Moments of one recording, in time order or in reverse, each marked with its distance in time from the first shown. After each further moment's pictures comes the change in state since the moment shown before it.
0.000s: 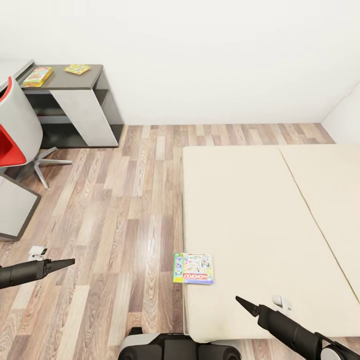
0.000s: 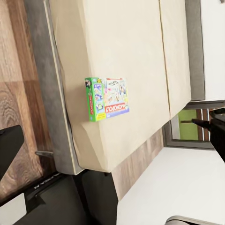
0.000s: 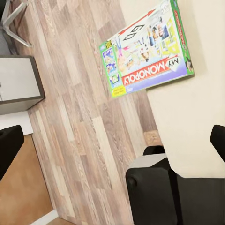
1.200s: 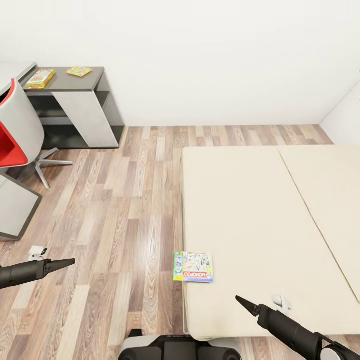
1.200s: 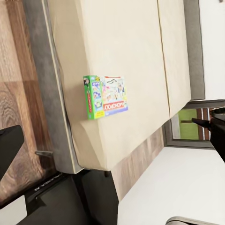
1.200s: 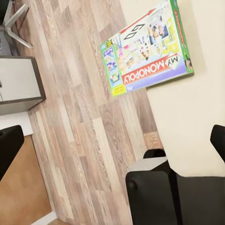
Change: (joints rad) left arm 0.000 0.000 0.000 0.000 0.000 -0.001 0.000; right arm 0.000 0.000 0.000 0.001 0.000 -0.009 0.000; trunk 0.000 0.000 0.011
